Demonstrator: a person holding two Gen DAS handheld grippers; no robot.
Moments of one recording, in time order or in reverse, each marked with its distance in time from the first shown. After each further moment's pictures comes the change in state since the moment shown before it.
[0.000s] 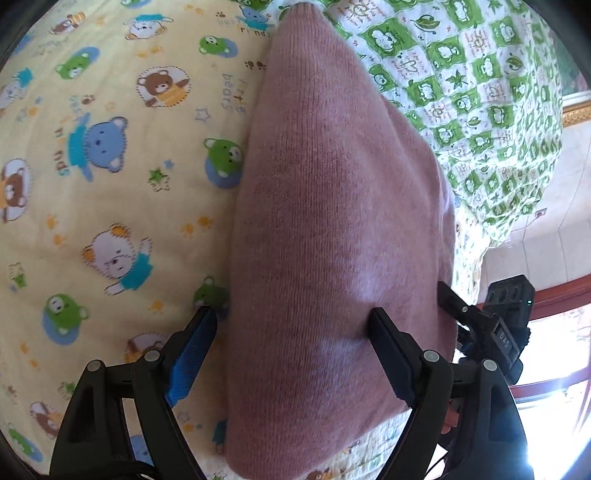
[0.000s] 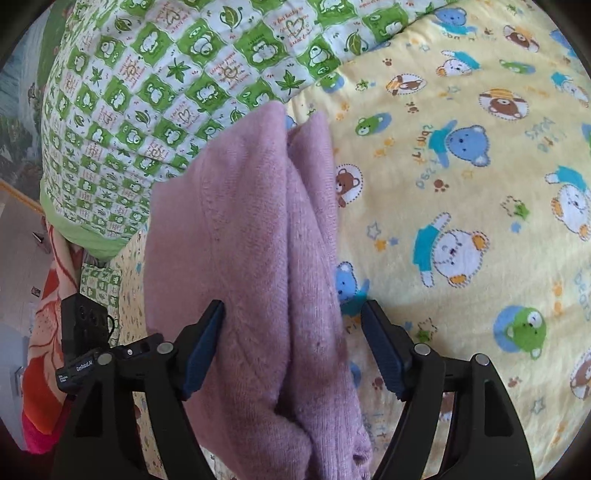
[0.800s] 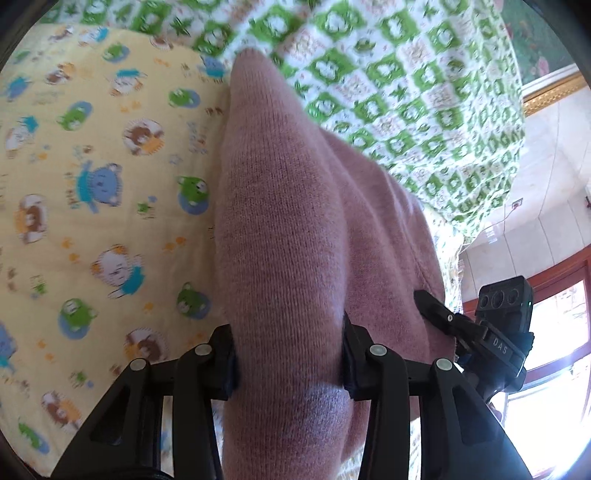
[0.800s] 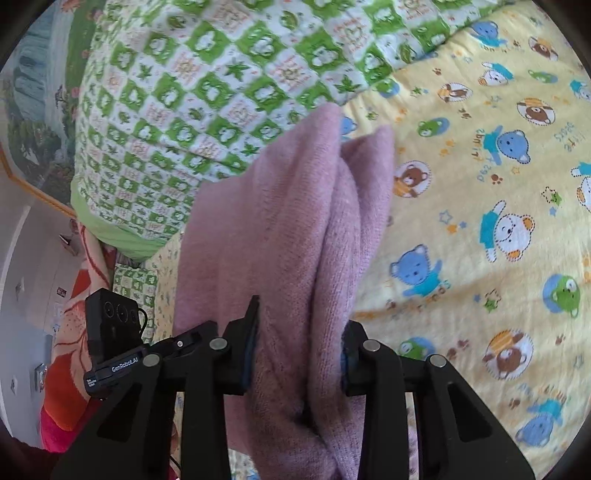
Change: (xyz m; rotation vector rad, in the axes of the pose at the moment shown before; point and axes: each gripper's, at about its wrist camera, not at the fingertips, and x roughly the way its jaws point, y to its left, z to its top) left arm -0.056 -0.003 -0.020 0.092 -0.106 -0.051; right arm -0.023 0.047 -0.015 -0.001 -0.025 0.117
